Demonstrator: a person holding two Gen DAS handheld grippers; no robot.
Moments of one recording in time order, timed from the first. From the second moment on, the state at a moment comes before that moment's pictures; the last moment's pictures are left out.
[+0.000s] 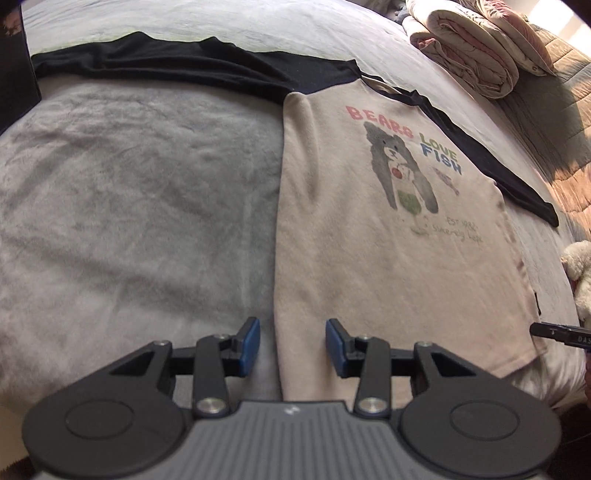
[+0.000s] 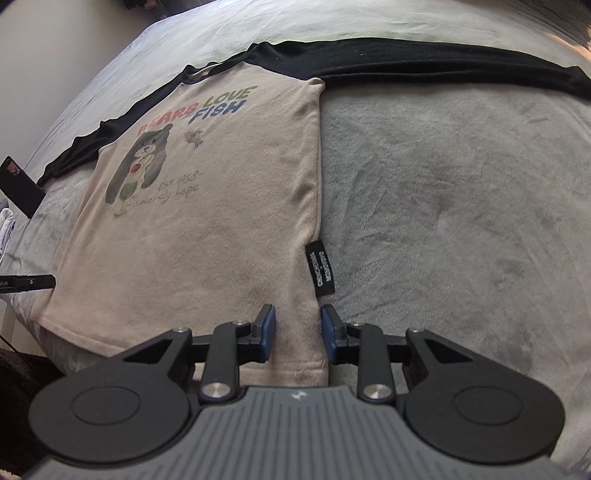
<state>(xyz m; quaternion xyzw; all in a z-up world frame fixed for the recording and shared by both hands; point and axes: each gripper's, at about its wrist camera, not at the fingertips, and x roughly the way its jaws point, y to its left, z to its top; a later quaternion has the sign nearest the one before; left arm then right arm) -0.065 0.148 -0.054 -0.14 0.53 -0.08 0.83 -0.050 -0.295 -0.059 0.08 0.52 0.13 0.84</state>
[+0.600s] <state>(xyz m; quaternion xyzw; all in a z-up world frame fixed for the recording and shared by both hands) -0.089 0.145 -0.051 -0.12 0.56 -0.10 0.82 -0.071 -0.286 -0.042 0.03 0.54 0.13 0.83</state>
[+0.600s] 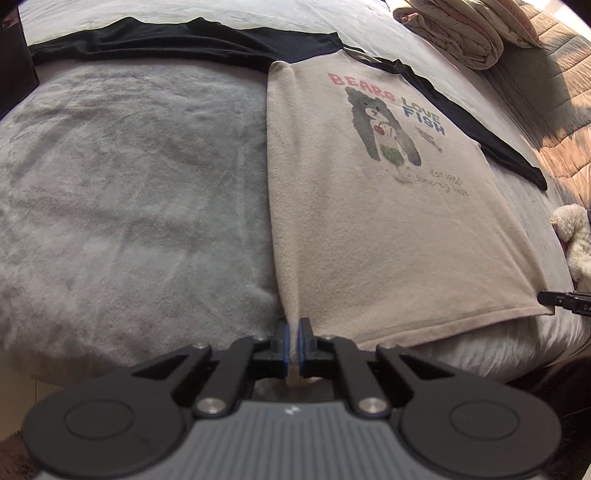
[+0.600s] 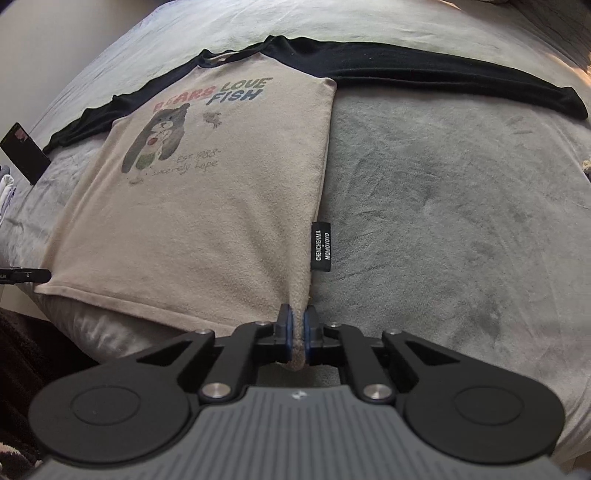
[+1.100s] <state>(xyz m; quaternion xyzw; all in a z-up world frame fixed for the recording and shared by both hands) -0.068 0.138 -0.009 -0.08 0.49 -0.11 0.86 -0.050 -0.266 -0.029 -0.05 0.51 0.11 0.85</state>
